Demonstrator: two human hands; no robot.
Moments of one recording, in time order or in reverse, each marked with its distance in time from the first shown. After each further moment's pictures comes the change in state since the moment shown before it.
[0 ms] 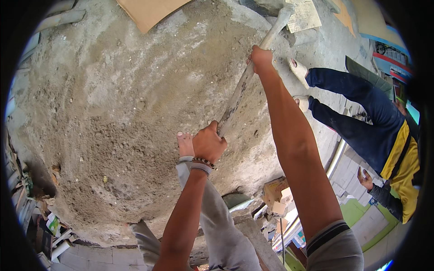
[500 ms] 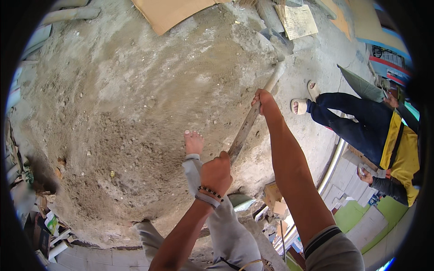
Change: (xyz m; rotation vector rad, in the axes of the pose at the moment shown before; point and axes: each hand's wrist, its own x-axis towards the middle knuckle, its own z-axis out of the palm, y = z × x) left_hand -0.109 -0.009 -0.022 0.178 -0.060 0.213; right_hand -0.067 0.091 -0.081 0.096 -0.094 0.467
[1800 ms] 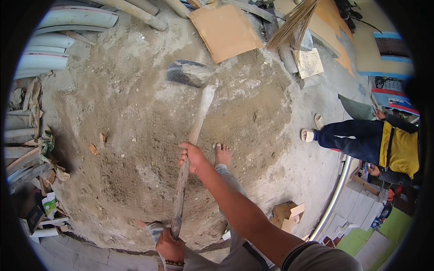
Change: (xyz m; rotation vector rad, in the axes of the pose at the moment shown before) left_hand -0.372 -0.129 -0.072 0.100 0.423 -0.748; right_hand -0.347 0.238 0.253 0.189 -0.620 0.391
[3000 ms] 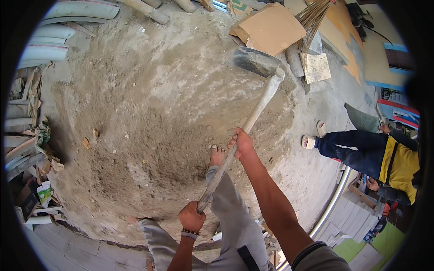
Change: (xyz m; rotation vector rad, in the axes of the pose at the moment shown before) left_hand 0.053 0.107 0.119 -0.353 -0.011 0.286; right_hand -0.023 -0.159 -0.101 -0.122 0.381 -0.320
